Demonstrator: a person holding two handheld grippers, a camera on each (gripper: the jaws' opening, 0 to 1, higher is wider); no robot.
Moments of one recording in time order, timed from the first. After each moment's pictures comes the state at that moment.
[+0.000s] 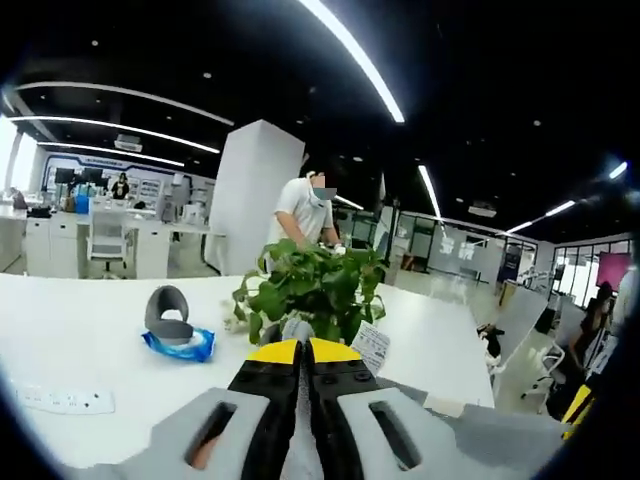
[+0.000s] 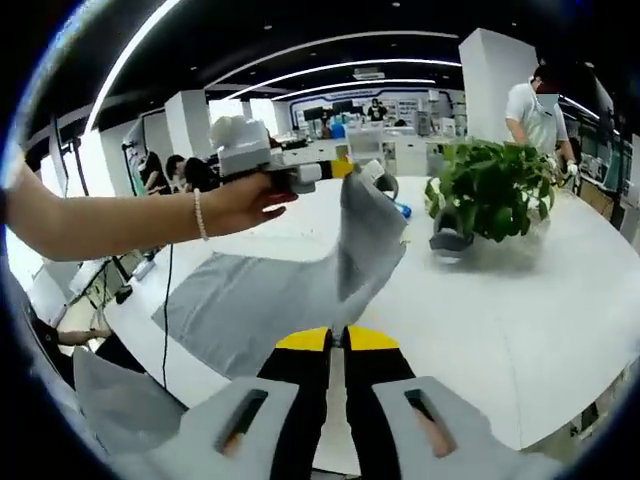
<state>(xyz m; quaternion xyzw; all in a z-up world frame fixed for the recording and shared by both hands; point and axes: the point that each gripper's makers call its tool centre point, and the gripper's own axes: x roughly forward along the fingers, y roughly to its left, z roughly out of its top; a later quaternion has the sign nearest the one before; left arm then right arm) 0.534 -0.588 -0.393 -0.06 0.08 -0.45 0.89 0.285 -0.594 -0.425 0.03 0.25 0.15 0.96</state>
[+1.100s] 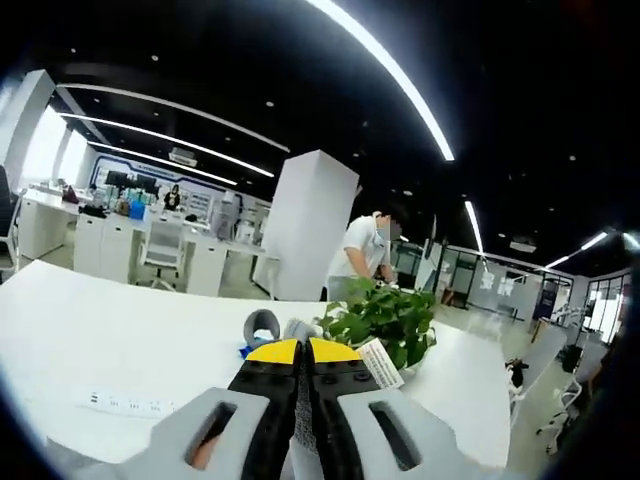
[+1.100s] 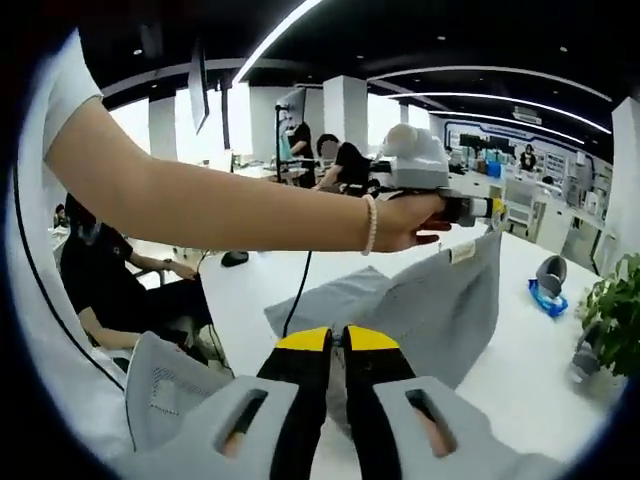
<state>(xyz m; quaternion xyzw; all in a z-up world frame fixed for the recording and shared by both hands) 0.562 -0.390 -0.365 -0.12 0.05 -0.35 0.93 0.283 -0.341 -0.401 -0.09 0.21 0.43 0.87</state>
